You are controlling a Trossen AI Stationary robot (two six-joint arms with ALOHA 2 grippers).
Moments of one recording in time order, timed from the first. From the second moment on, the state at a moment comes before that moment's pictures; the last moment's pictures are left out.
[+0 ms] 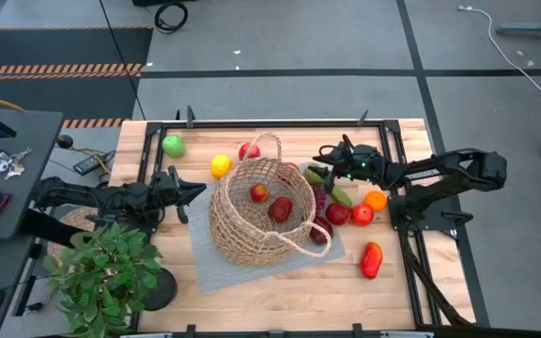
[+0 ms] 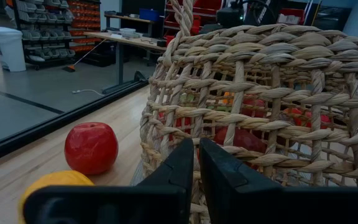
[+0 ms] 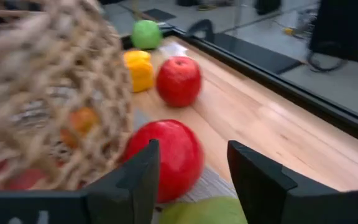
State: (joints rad) left arm -0.14 0.14 0.01 0.08 -0.49 -0.17; right arm -0.44 1.27 0.27 0.73 -0.08 0.13
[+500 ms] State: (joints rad) left arm -0.14 0.14 0.01 0.08 -0.49 -0.17; right arm -0.47 1.26 0.27 0.68 -0.18 0.05
